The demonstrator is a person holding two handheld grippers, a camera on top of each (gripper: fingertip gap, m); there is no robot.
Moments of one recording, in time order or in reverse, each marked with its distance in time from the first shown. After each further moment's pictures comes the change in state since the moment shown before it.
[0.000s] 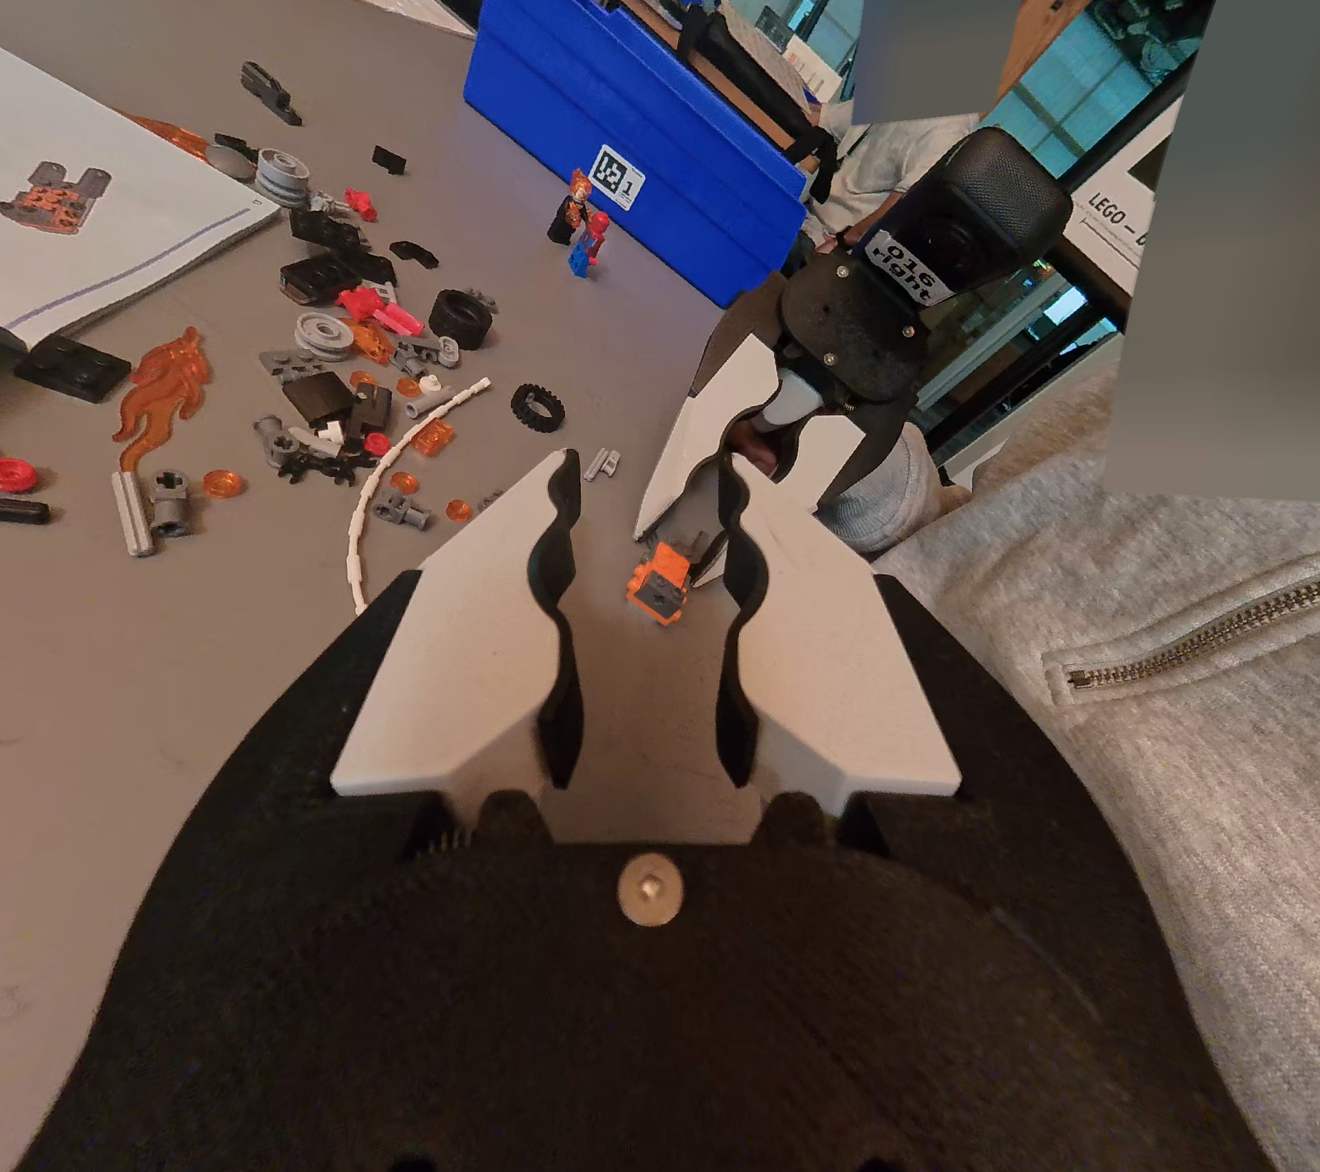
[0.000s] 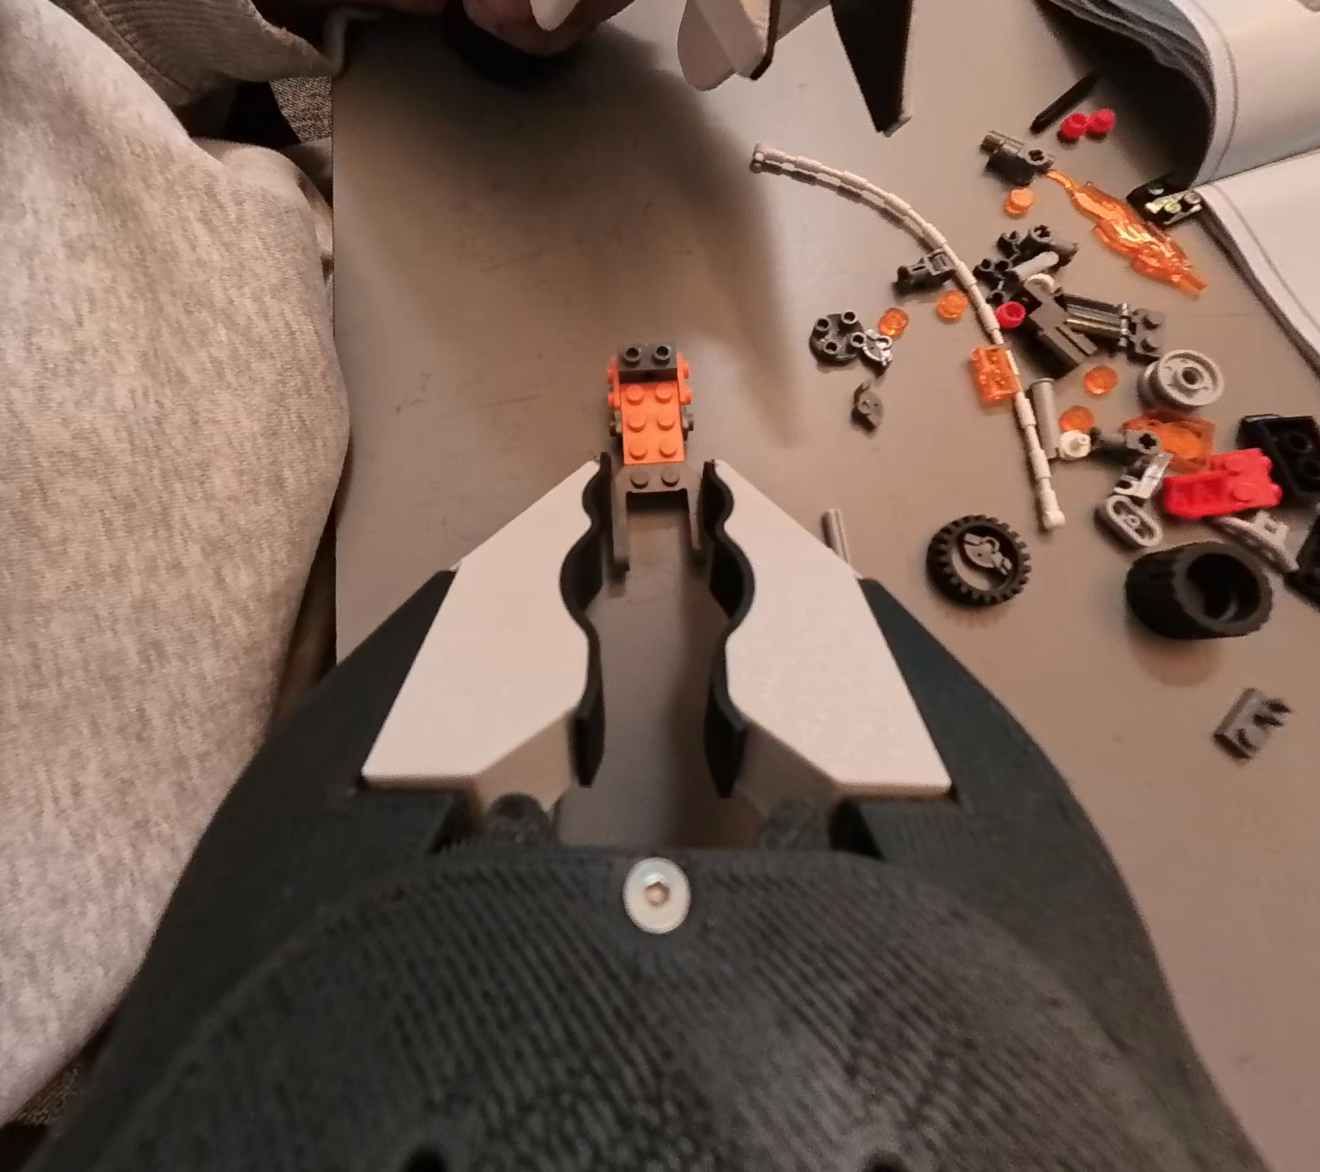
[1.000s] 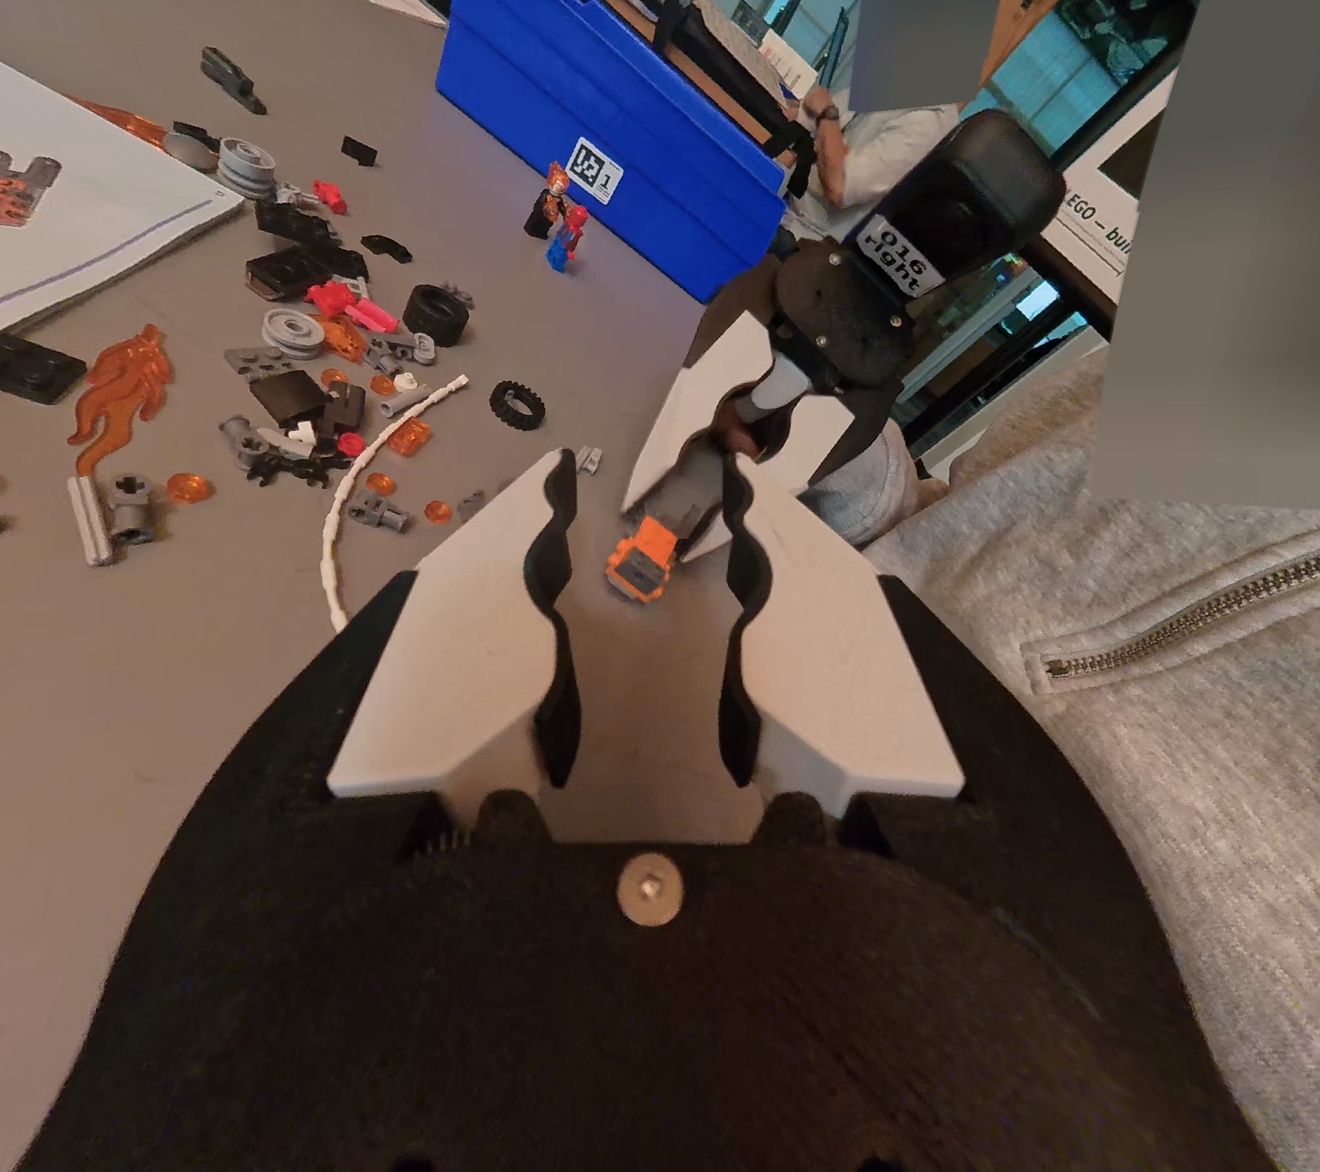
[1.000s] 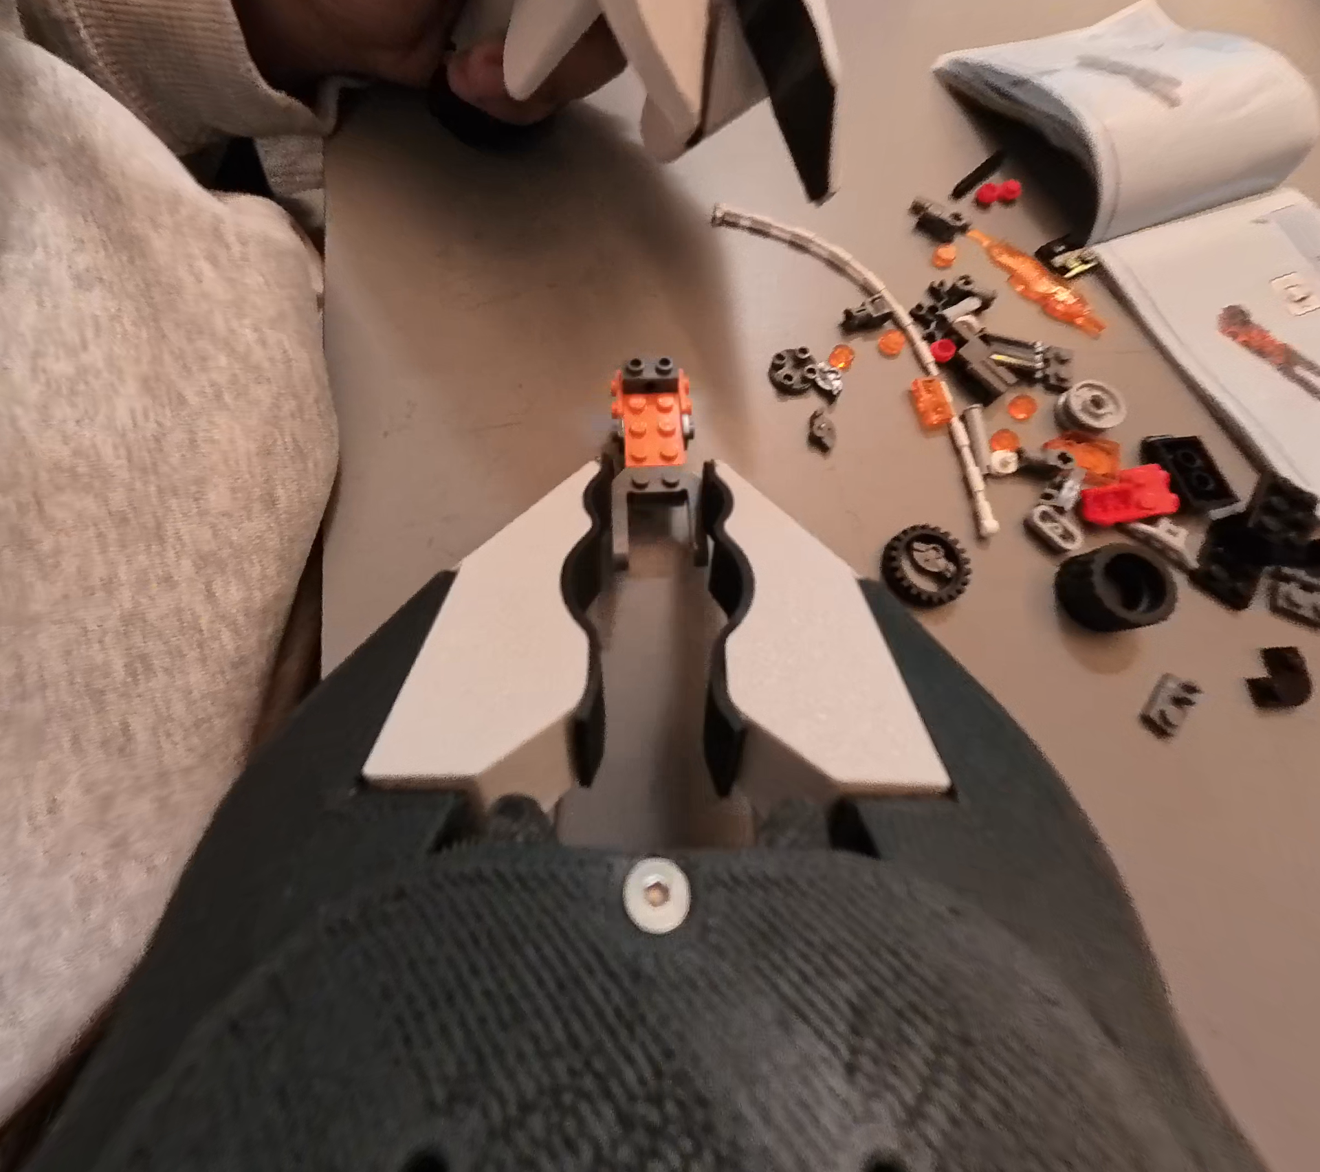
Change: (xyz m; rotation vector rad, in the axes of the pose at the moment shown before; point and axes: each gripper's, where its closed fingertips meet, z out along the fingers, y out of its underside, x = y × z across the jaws) left arm 0.004 0.001 0.001 -0.009 0.035 -0.006; right arm 0.018 -0.012 0.007 0.080 0.057 -0.015
